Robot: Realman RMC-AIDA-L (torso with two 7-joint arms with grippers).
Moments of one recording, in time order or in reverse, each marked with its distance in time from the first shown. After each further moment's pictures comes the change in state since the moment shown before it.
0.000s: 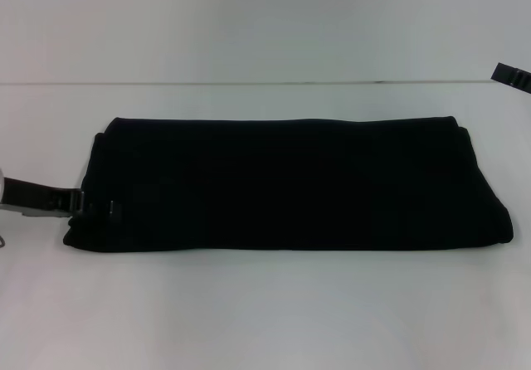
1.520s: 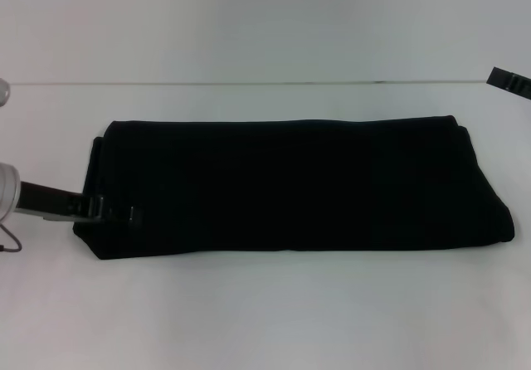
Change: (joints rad) left arm -0.014 -0.004 0.003 -0.027 -0.028 0.049 0.036; right arm -0.003 0.006 0.000 0.000 -0.003 -0.012 -0.004
